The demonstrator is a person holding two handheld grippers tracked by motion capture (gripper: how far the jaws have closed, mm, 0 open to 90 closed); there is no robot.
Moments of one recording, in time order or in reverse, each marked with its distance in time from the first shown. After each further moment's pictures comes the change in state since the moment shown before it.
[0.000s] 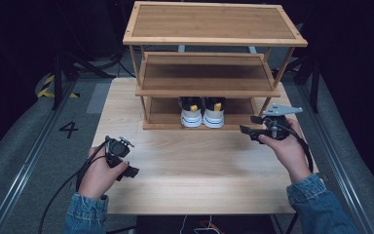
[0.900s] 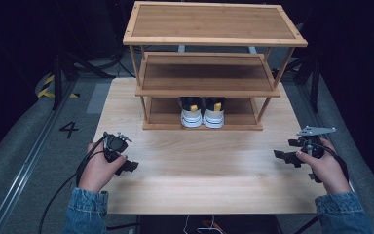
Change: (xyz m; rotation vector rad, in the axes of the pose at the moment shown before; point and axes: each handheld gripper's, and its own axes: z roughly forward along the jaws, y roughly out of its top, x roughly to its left) left arm 0.019 0.005 0.010 -0.055 -0.015 -0.014; right arm -0.061 -0.094 -0.048 0.228 -0.071 0.106
